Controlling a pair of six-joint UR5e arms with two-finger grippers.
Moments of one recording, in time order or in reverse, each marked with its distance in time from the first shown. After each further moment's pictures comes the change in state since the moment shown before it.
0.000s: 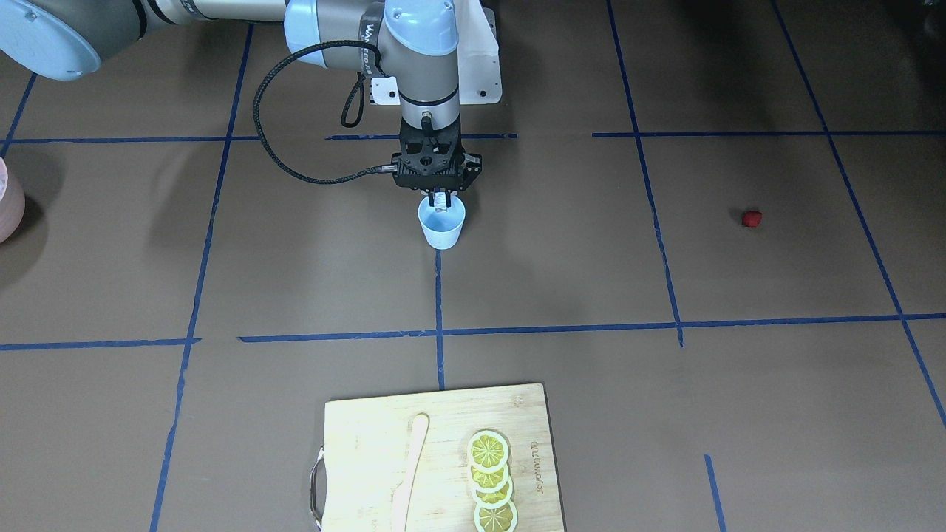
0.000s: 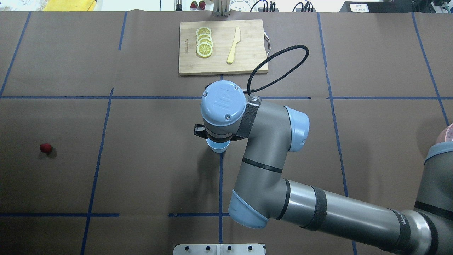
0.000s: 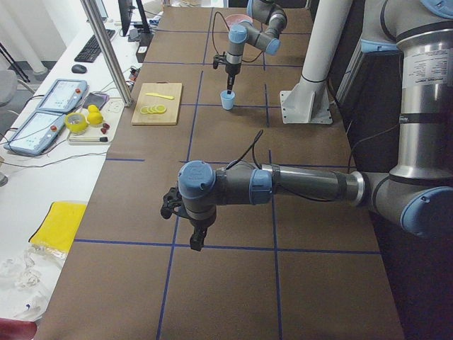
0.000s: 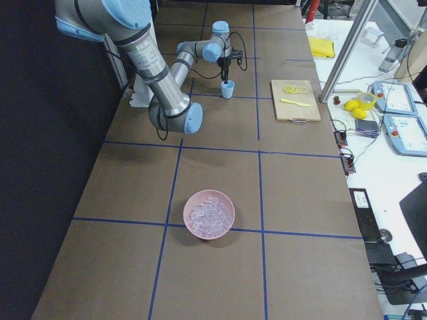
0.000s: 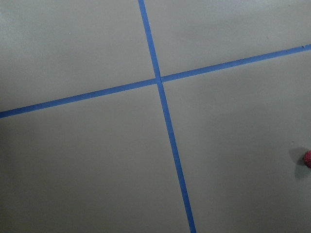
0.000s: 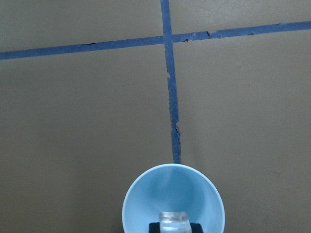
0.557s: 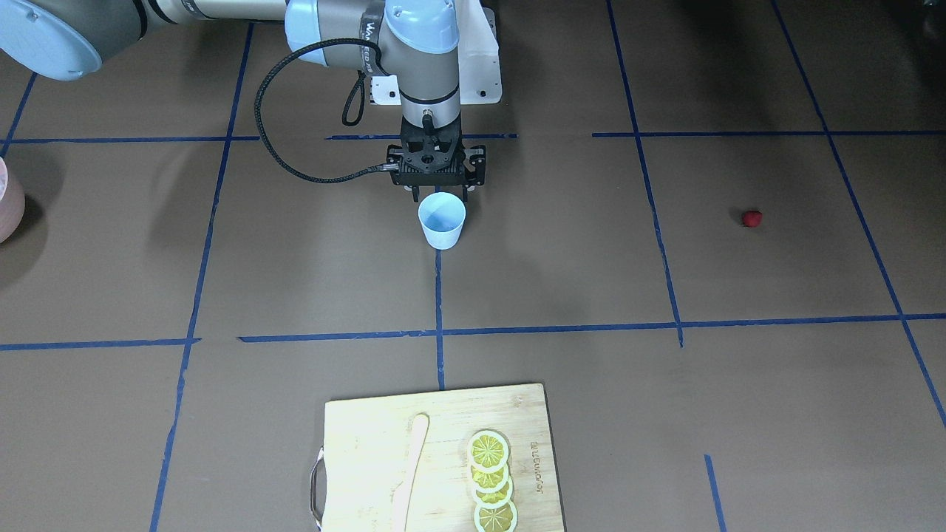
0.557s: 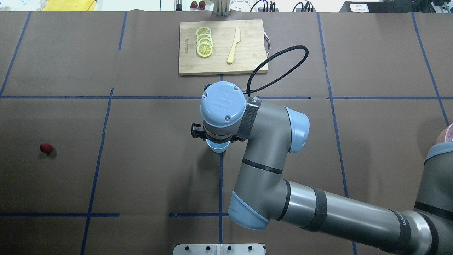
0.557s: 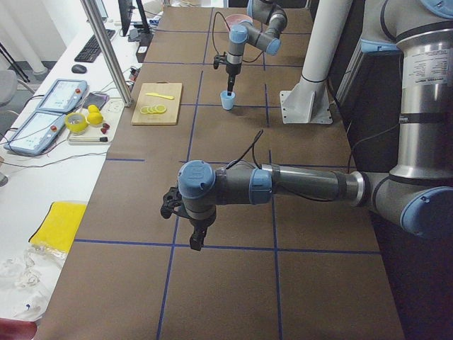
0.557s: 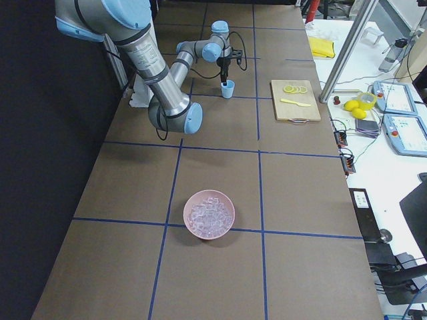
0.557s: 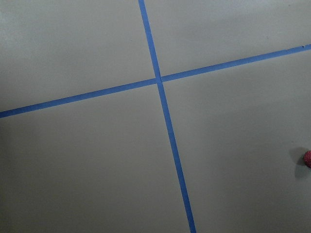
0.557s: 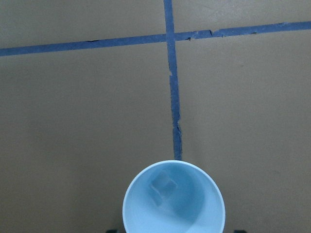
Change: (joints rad) left arm 0.000 -0.001 -0.002 0.000 0.000 0.000; right arm 0.005 -0.002 0.005 -0.001 0.002 -0.008
